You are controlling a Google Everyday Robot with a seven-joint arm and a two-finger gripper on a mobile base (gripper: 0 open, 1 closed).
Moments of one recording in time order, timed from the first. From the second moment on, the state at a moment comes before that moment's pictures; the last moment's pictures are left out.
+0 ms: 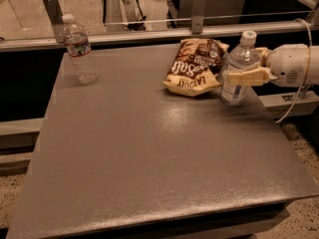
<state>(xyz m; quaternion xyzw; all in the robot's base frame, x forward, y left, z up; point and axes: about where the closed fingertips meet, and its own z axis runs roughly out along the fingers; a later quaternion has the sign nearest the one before) 0.586 -0.206 0.919 -0.45 0.66 0.28 0.53</state>
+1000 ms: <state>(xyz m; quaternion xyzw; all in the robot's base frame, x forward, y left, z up) 0.588 -0.201 0.911 -0.46 0.66 0.29 0.52</state>
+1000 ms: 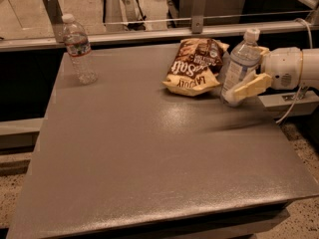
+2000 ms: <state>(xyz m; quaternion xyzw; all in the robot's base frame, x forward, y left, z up) 0.524 -0.237 0.926 -0.45 0.65 0.27 0.54</state>
